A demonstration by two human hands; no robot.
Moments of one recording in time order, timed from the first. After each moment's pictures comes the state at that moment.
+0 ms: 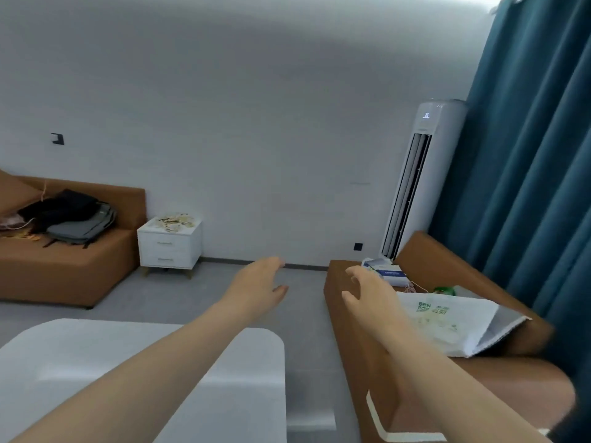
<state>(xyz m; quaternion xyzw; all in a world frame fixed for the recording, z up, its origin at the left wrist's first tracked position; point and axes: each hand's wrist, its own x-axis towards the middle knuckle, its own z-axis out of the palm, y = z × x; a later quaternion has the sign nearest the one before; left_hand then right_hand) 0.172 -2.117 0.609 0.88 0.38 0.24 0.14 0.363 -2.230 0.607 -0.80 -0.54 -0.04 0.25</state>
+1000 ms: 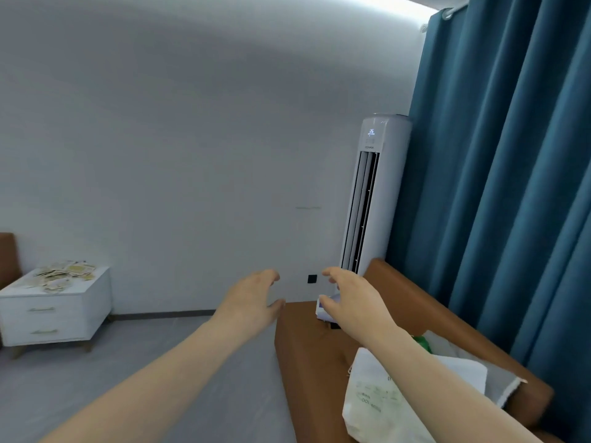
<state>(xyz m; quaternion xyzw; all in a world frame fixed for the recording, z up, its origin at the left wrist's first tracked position) 0.537 -1.875 0.645 0.91 0.30 0.25 0.16 0.690 -1.994 0.655 -0.80 -0.53 -0.10 0.25</state>
